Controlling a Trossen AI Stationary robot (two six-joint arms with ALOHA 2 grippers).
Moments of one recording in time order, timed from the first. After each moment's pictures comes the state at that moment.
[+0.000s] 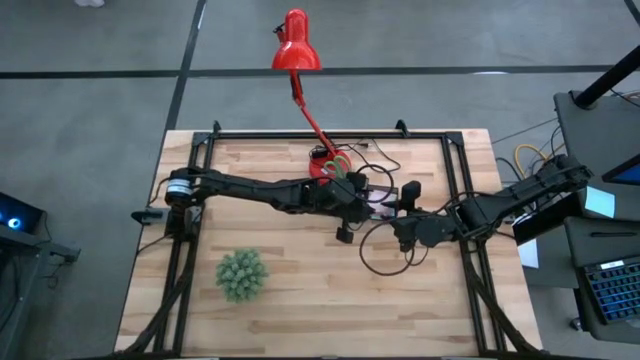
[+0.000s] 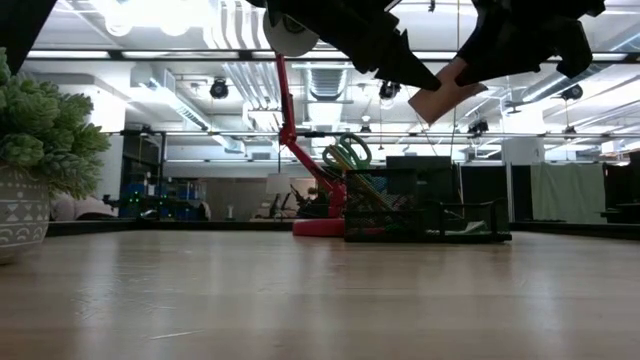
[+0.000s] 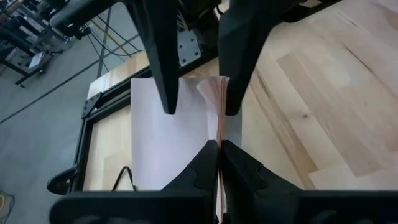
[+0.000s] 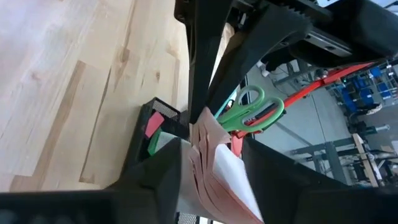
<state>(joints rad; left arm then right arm) -0.01 1.92 1.57 -0.14 -0.10 0.48 0.40 1.06 0.75 -0.41 0.76 -0.34</state>
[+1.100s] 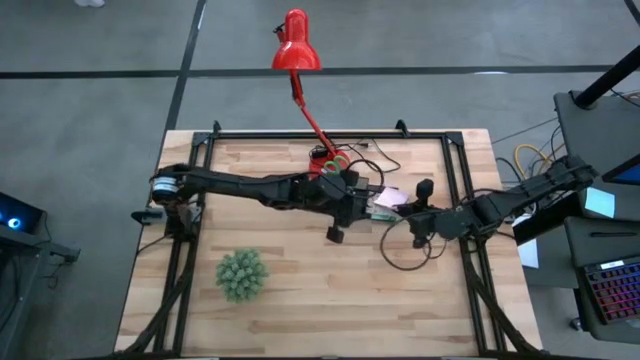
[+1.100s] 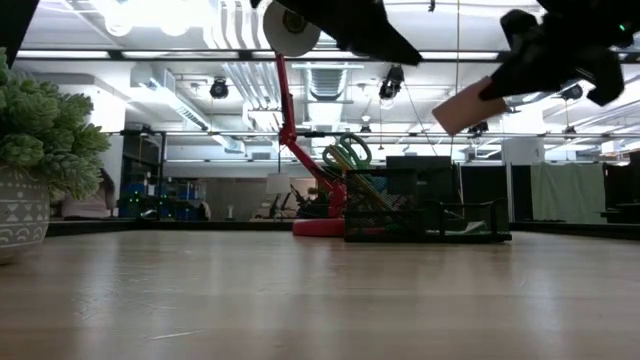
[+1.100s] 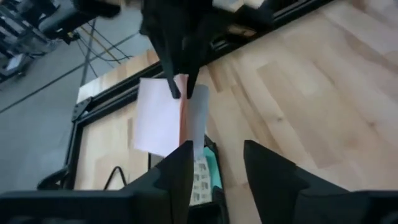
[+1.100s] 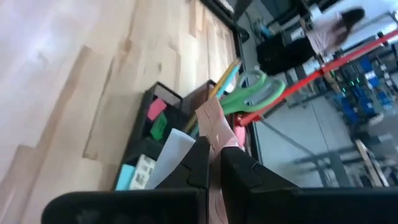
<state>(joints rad) -0.01 1.81 1.53 -0.20 -0.03 0.45 0.40 0.82 0.53 -0.35 0.74 -0.40</state>
